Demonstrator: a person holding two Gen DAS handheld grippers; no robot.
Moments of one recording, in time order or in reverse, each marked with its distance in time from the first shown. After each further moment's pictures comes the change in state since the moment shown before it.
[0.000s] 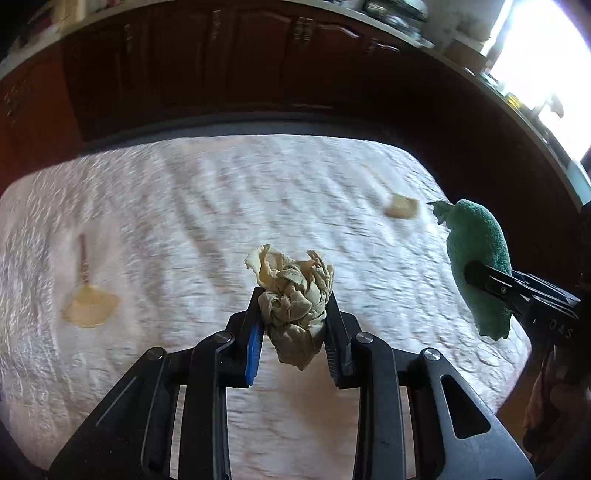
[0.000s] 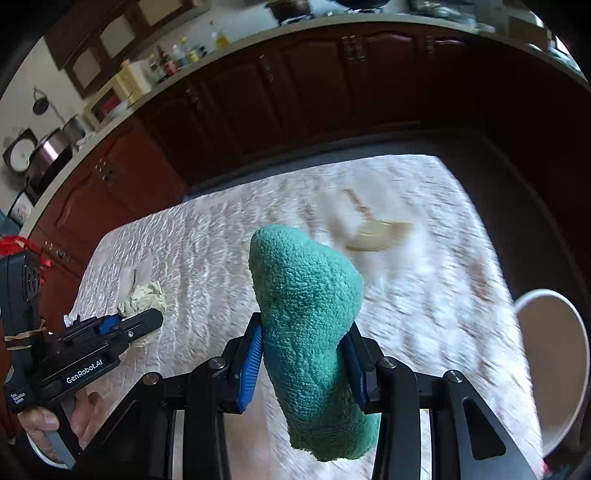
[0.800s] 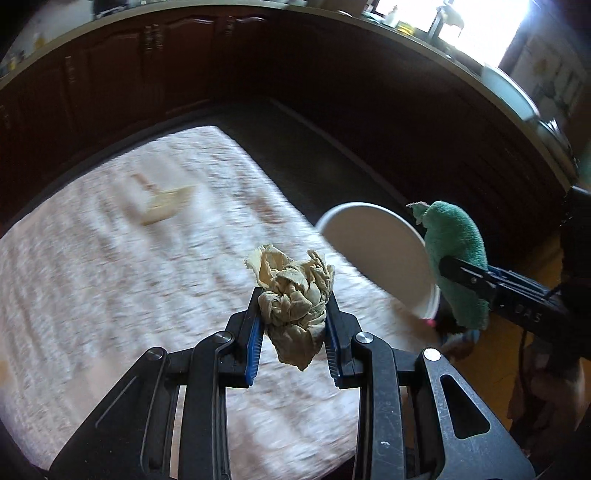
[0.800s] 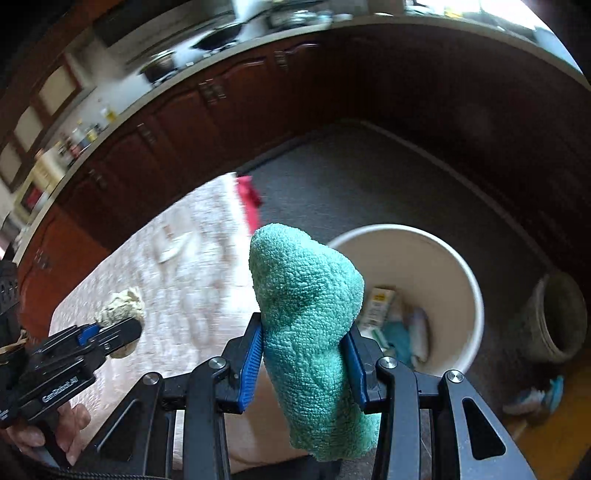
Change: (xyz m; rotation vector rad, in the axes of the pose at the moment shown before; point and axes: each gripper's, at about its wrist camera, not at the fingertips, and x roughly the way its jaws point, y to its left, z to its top) left arm 0.035 -0.227 -0.016 0.330 0.078 -0.207; right arm -0.129 -0.193 -0.083 0.343 -0.113 -0.222
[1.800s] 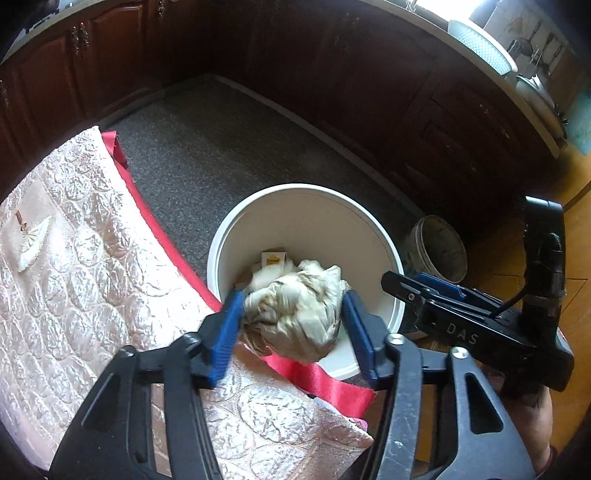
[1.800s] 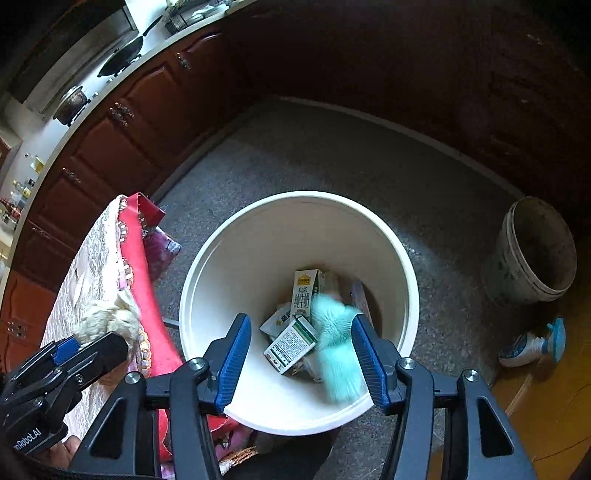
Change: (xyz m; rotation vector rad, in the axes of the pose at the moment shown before) left arm 0.092 -0.082 0.031 0.111 0.108 -0.090; right arm 0.053 -0.110 -0.008 0.250 0.061 -0.115
